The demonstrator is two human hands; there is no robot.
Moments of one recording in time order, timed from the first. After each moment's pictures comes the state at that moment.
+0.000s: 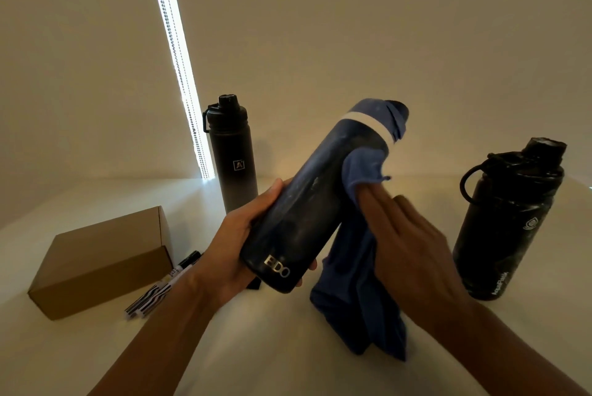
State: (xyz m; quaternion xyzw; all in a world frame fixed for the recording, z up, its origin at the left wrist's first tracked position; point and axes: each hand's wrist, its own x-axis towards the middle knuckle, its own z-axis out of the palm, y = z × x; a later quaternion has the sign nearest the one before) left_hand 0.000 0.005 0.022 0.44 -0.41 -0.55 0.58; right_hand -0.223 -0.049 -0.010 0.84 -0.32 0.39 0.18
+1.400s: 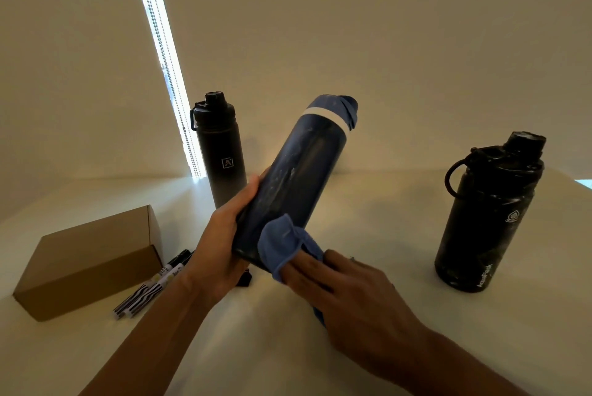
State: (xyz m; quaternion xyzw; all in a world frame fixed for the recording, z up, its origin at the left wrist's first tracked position) left_hand -0.005 -0.005 0.004 0.50 -0.31 -0.47 0.66; right_hand -0.198 -0.020 -0.044 0.94 -0.18 0.24 0.15
